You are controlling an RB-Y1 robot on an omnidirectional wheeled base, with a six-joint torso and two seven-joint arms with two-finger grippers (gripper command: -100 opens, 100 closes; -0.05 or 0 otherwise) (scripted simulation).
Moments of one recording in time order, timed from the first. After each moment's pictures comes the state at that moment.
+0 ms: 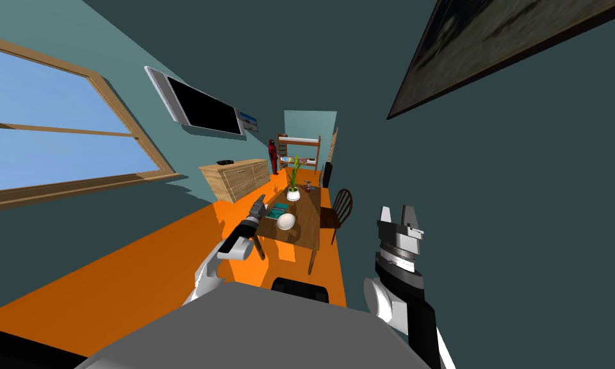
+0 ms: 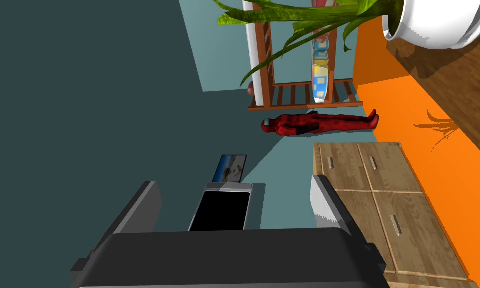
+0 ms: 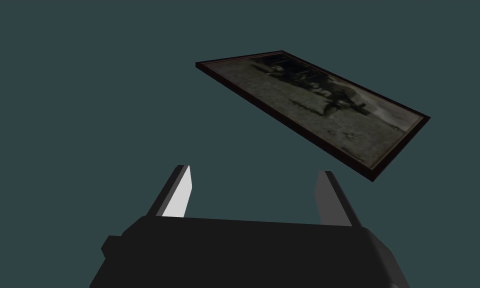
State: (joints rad) left arm 0.25 0.17 0.08 -1.95 0.13 -0.04 0.00; right arm 0.50 0.02 -0.04 -2.34 -0.07 -0.53 0.10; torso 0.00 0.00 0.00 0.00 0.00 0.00
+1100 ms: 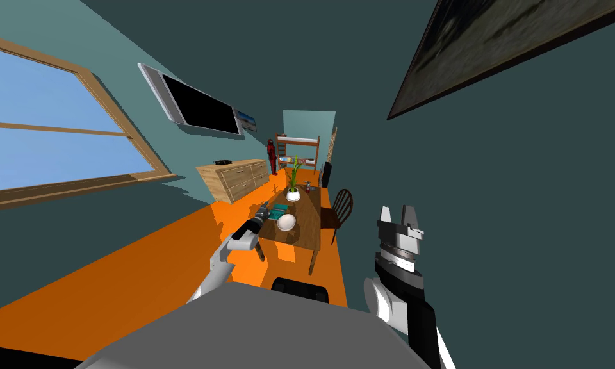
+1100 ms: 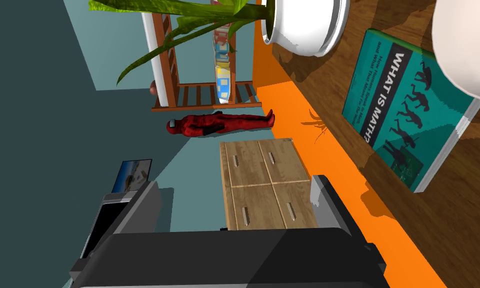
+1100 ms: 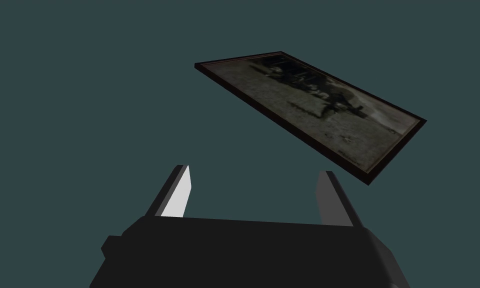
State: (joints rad) left arm 0.12 0.18 0.12 -1.75 0.16 0.24 0.08; right arm 0.50 0.02 -0.04 -2.34 -0.07 -0.53 0.10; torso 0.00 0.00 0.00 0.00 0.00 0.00
